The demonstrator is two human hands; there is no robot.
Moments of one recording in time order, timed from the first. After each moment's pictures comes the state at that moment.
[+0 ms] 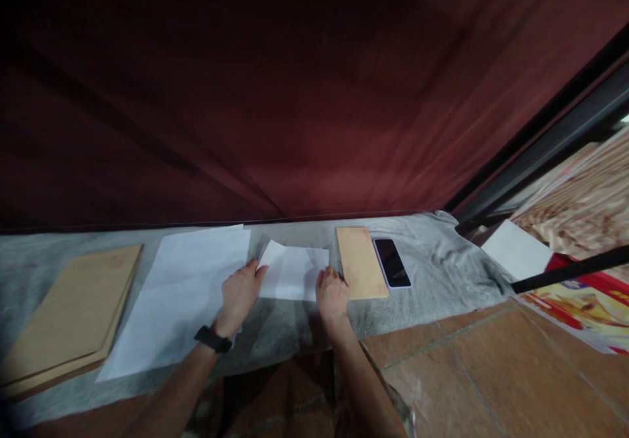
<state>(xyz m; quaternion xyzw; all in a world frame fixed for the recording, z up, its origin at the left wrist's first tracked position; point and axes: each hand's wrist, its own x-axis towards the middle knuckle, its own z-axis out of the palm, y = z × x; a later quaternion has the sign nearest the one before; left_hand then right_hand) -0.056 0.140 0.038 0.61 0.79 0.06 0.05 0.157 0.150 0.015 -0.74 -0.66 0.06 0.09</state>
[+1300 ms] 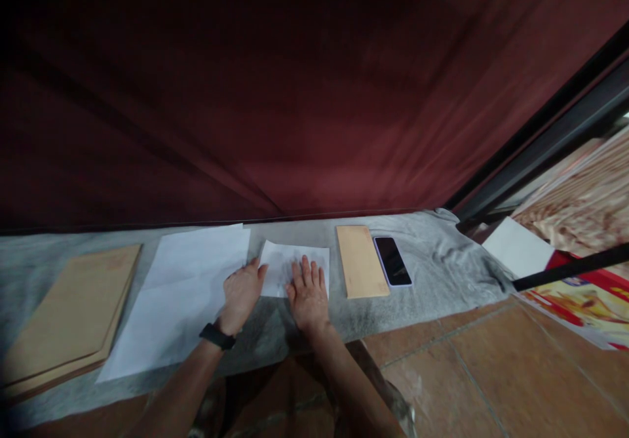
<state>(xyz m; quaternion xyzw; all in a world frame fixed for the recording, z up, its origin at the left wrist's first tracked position) -0.054 0.144 0.027 0.61 0.79 0.07 0.04 0.122 0.127 0.001 -0.56 -0.81 0.02 0.14</state>
